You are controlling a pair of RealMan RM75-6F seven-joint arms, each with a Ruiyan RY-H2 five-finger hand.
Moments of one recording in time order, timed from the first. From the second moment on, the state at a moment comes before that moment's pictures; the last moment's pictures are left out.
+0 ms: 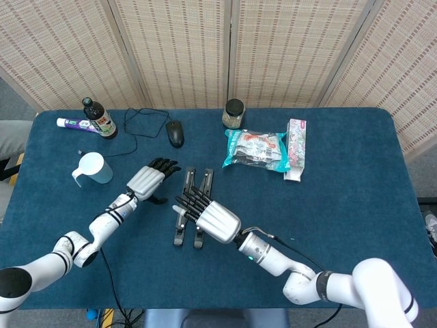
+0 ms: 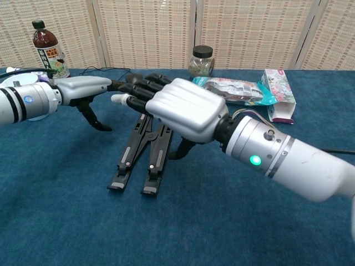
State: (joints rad) left arm -0.90 -1.66 -0.04 -0.86 1.49 0.84 -0.36; right arm 0.87 -1.80 0.08 -1.22 -1.63 1.08 -0.39
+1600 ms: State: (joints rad) left arm -0.78 -1.52 -0.10 -0.98 1.40 0.89 -0.26; right arm 1.31 -1.74 0.10 -1.08 -1.54 0.43 -0.11
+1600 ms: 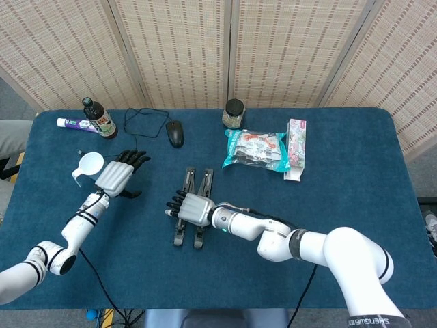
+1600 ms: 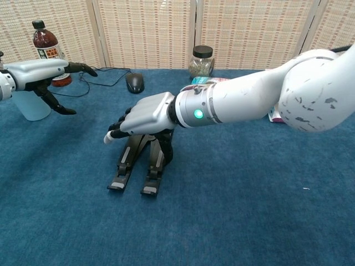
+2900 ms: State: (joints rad) left arm -0.77 -1.54 -0.09 -0.95 1.42 0.89 -0.30; right arm 1.34 -1.76 0.04 -1.04 -1.55 0.45 -0.04
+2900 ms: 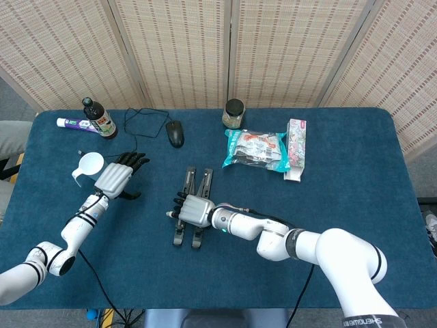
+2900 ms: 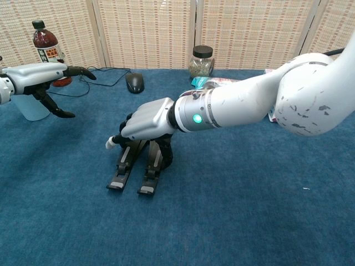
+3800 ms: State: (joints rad) left arm -0.77 -1.53 -0.09 -0.97 1.43 0.90 -0.30; right arm 1.31 -1.73 0.05 -1.07 -1.57 0.56 0.01
